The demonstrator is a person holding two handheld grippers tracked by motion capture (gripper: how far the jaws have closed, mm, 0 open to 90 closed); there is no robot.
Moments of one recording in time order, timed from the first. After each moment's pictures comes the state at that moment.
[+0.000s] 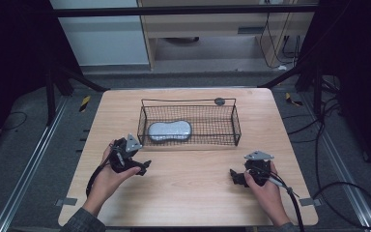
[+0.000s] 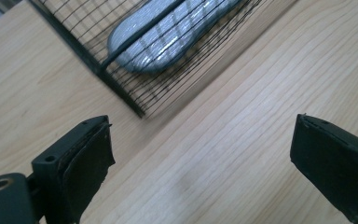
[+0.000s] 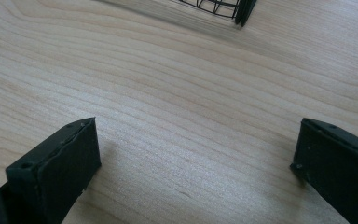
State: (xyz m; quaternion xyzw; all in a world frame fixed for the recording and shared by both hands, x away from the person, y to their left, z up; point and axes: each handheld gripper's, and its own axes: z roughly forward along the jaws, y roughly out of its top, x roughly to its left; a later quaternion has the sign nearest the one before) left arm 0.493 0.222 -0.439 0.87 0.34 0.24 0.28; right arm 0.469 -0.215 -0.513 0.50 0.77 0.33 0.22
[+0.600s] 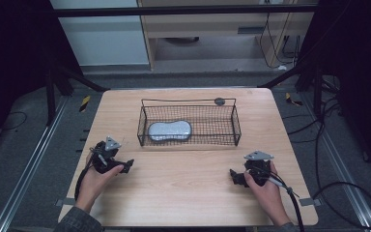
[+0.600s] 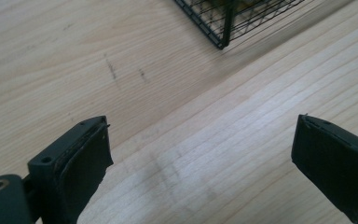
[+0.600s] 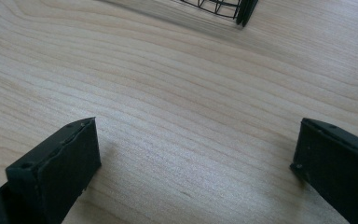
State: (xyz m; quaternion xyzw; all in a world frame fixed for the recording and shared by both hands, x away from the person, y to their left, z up) left arm 0.506 0.282 -0.473 0.83 0.43 0.22 0.29; right arm 0.469 -0.214 -0.513 0.50 0.77 0.33 0.22
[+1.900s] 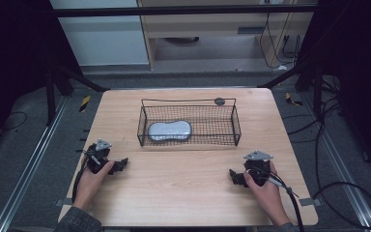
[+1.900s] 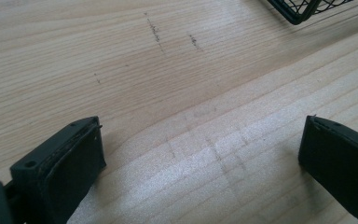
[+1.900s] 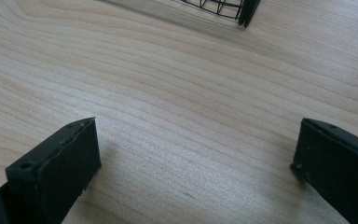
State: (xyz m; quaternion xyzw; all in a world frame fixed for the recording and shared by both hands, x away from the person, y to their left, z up) left arm 0.522 0.316 -0.508 0.79 0.48 0.21 0.32; right arm 0.469 -0.213 -0.513 0.50 0.77 0.33 0.21
